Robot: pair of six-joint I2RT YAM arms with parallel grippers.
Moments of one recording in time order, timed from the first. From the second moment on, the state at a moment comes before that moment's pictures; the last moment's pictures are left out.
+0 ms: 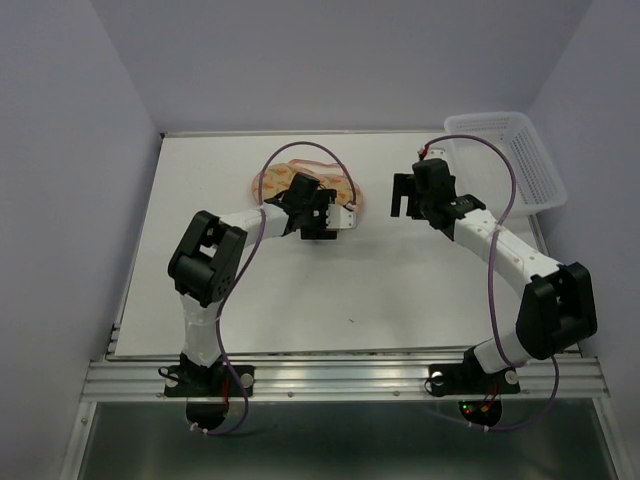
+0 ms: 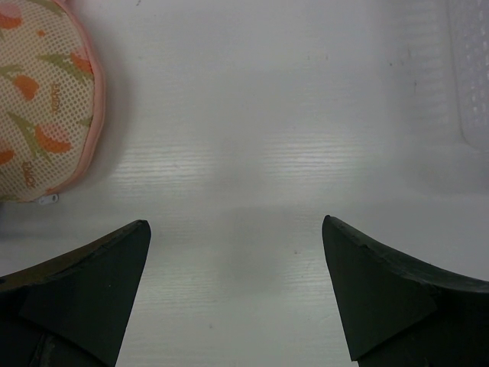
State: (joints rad) left arm -0.55 1.95 1.24 -0.10 0.22 1.11; right arm 0.39 1.48 1.13 -0.37 0.33 0.30
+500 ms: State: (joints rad) left arm -0.54 1.97 1.24 -0.08 0.27 1.13; right arm 0.39 1.47 1.14 -0.37 0.30 0.30
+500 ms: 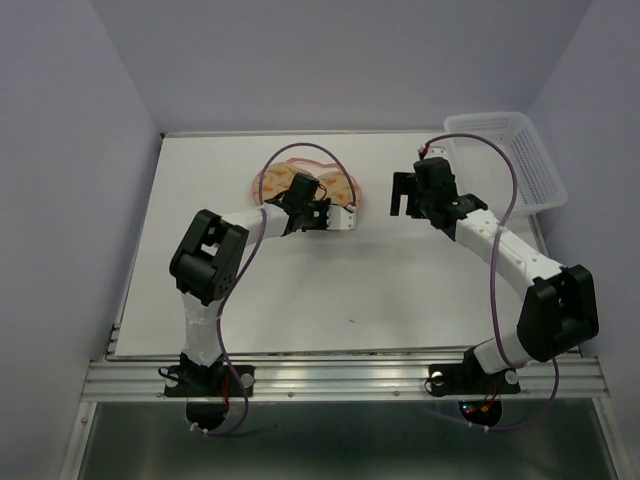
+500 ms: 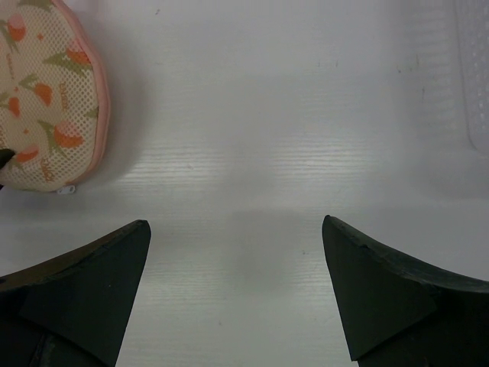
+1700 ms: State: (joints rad) left arm -0.55 1.98 1.69 -0.54 0.56 0.70; right arm 0.61 1.46 0.94 -0.01 0.25 0.21
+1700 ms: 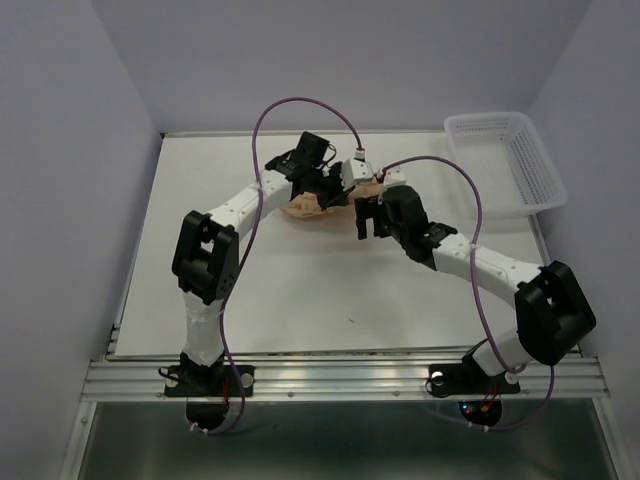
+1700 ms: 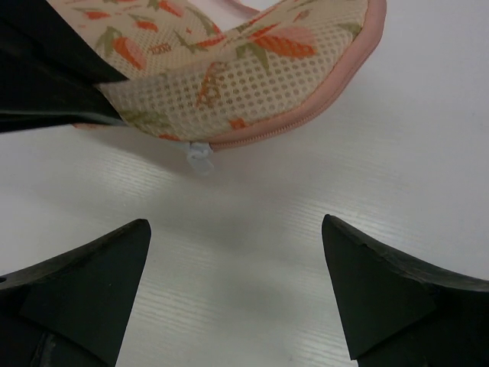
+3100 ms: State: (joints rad) left arm -0.56 2.00 1.70 -0.54 0.58 0.70; right arm 0.64 1.55 0.95 0.20 0.38 0.18
